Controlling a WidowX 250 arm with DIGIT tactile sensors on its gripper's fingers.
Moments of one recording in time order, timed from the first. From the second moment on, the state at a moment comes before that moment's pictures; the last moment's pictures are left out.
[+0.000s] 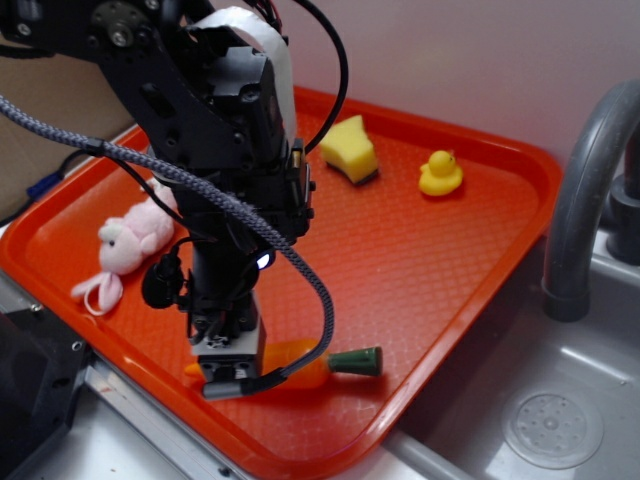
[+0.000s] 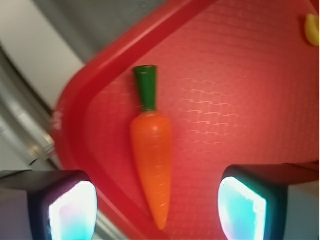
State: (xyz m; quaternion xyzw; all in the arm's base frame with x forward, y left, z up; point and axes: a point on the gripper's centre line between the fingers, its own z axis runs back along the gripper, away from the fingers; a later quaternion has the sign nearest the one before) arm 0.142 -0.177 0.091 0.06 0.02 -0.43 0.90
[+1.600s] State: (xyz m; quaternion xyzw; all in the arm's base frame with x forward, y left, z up) arm 0.146 -0.158 0.032 0.05 0.04 -0.41 0.91
